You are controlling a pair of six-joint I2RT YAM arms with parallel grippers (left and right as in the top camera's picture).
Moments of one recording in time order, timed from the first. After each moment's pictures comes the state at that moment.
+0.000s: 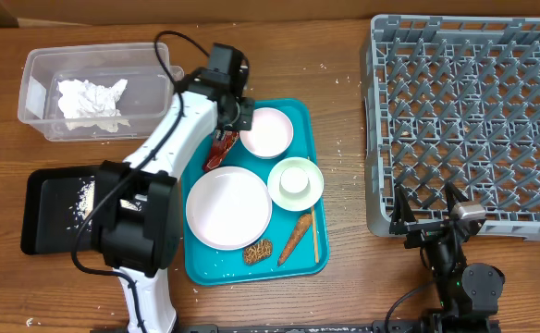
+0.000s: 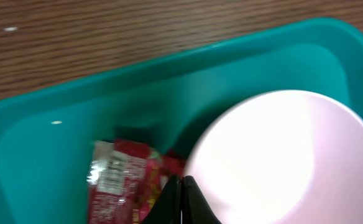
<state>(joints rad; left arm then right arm) -0.30 2.05 1.59 -0.73 0.03 -0.16 -0.03 0.01 0.02 -0.02 -0.18 0.15</state>
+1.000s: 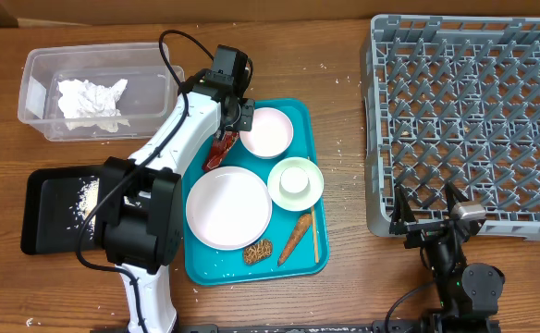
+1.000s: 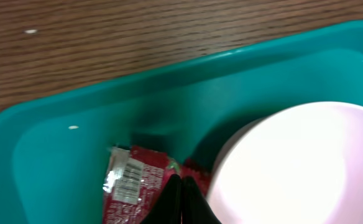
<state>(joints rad) -0.30 2.07 1.59 -0.71 -0.03 -0.16 -0.03 0.01 0.02 -0.02 -0.18 0.15</state>
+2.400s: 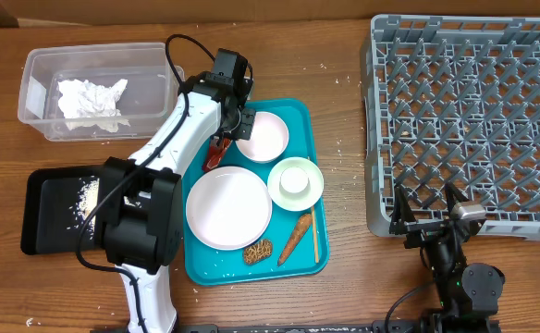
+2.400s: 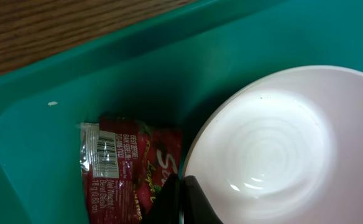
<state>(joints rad) -0.30 2.07 1.59 -0.79 0.01 -0.06 -0.03 0.01 0.02 -0.02 -0.18 0.15</state>
